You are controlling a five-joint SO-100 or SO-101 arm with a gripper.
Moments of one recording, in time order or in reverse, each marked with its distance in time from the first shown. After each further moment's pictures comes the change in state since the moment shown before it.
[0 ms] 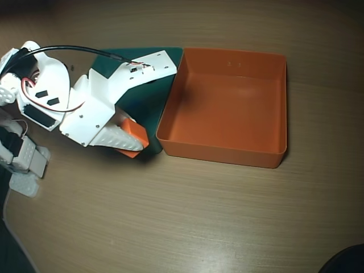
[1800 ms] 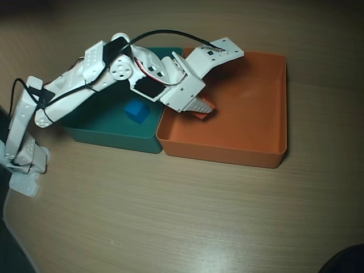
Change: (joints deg) arm -15.7 -56.2 -58.5 0.3 15.6
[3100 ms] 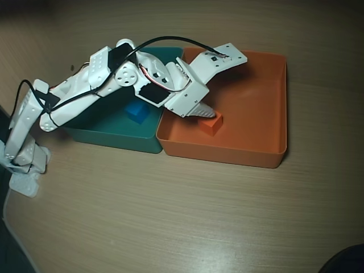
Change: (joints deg) arm 0.5 -3.3 -3.2 0.0 0.0
